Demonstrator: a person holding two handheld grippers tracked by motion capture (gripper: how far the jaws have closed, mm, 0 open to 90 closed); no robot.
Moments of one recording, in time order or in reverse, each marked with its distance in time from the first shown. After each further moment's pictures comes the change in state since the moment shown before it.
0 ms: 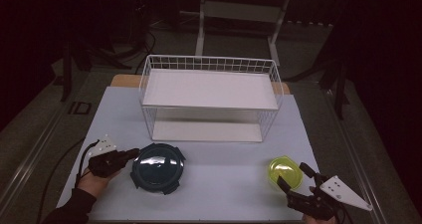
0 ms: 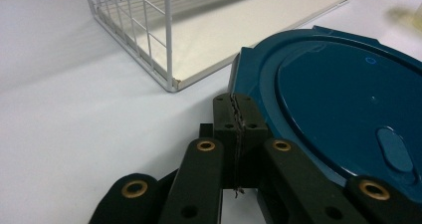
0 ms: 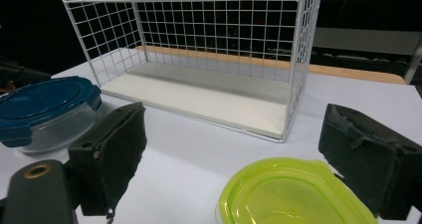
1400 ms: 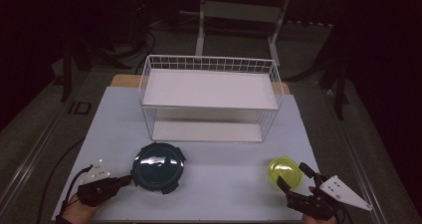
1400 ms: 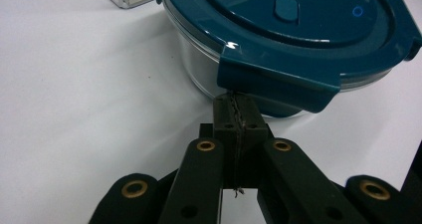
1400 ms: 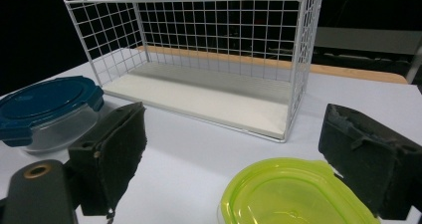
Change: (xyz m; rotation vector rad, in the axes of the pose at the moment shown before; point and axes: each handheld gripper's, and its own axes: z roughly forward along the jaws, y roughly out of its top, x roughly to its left) left arm -0.035 -0.040 -0.040 0.118 -0.039 -0.008; right arm 0.001 0.000 0.000 0.001 0.004 0.003
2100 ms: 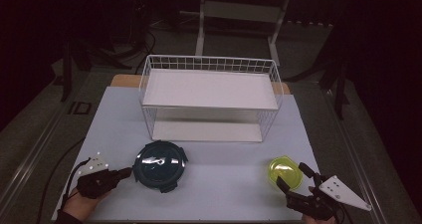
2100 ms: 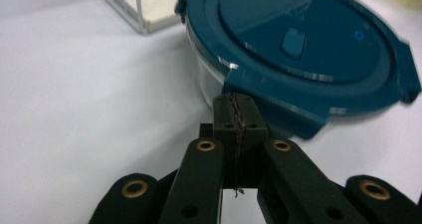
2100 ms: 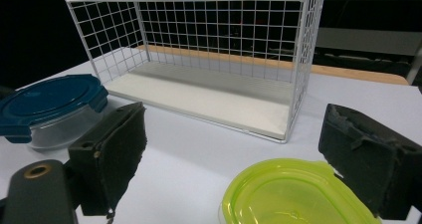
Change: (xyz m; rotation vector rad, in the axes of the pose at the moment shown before) left arm 0.009 0.020 0.004 -0.028 0.027 -0.021; right arm 0.001 0.000 0.001 0.003 0.003 -0.003
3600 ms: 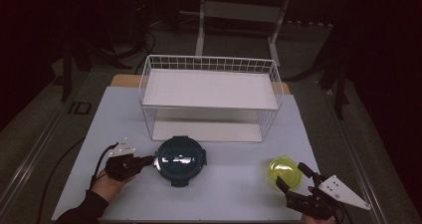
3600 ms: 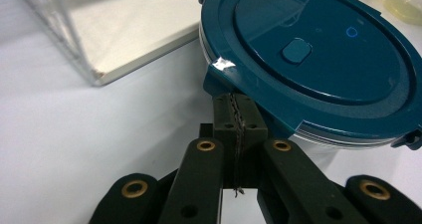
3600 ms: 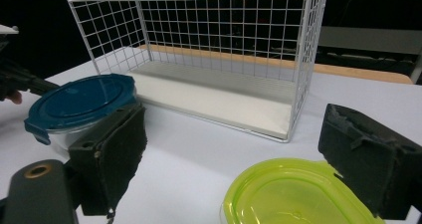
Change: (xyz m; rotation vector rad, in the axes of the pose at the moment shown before) left arm -0.014 0.041 0.056 0.027 -0.065 0.009; right arm 0.000 0.000 0.001 0.001 0.009 0.000
